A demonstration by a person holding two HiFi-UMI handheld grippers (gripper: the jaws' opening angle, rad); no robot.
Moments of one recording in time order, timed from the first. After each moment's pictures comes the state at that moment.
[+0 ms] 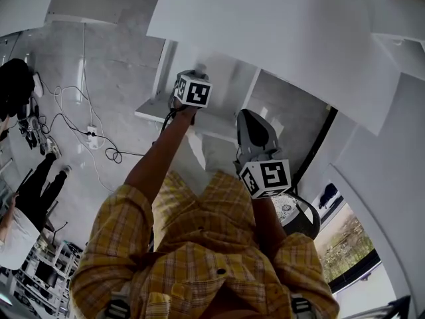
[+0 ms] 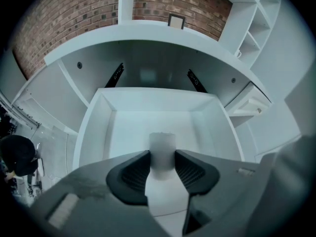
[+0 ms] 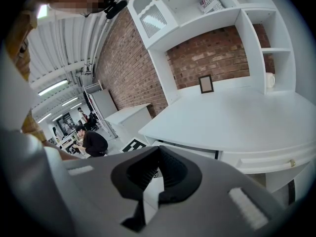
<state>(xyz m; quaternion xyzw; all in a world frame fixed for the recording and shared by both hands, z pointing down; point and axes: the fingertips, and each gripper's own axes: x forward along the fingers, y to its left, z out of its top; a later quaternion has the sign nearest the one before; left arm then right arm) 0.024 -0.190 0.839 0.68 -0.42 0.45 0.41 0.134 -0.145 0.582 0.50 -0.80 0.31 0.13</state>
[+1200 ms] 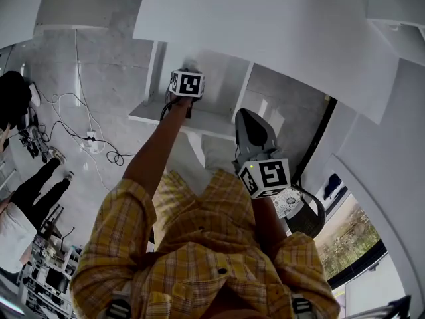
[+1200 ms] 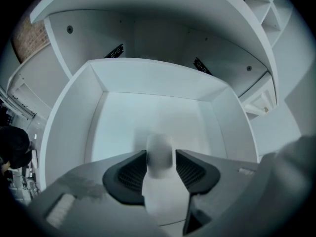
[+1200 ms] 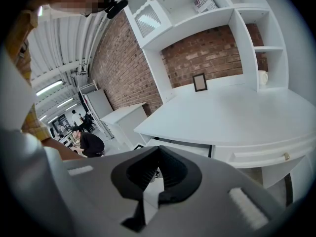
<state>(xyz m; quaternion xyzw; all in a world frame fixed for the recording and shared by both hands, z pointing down) 0.025 -0.187 0.895 0.66 -0.40 0.45 0.45 0.147 -0.137 0.594 0.51 -0.78 0.32 0.14</state>
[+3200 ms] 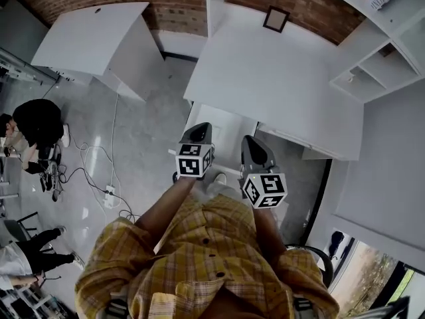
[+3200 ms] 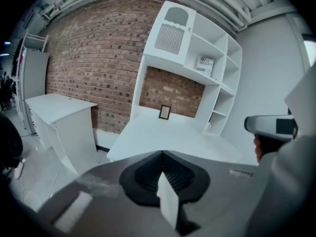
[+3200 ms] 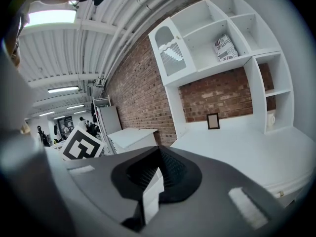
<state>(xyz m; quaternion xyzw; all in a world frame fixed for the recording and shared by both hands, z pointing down) 0.008 -0.160 0.506 0.81 -0.51 0.16 0.26 0.119 -0.109 0.414 0.52 -0.83 0.19 0.05</state>
